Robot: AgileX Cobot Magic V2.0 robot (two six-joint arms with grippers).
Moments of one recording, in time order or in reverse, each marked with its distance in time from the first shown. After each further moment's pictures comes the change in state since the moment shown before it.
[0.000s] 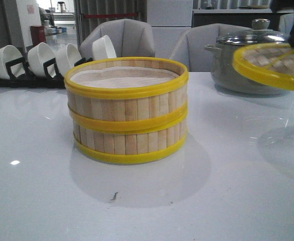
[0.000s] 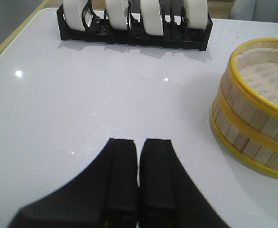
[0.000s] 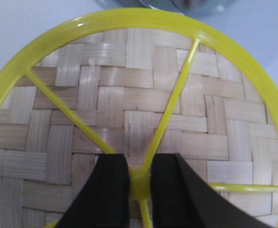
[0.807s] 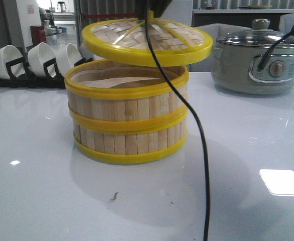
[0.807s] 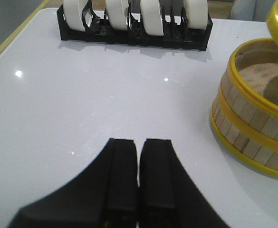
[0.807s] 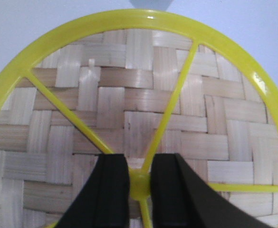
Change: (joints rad) left arm 0.000 0.000 0.000 0.000 0.000 0.000; right arm 0.509 0.325 -0.617 0.007 0.269 0.000
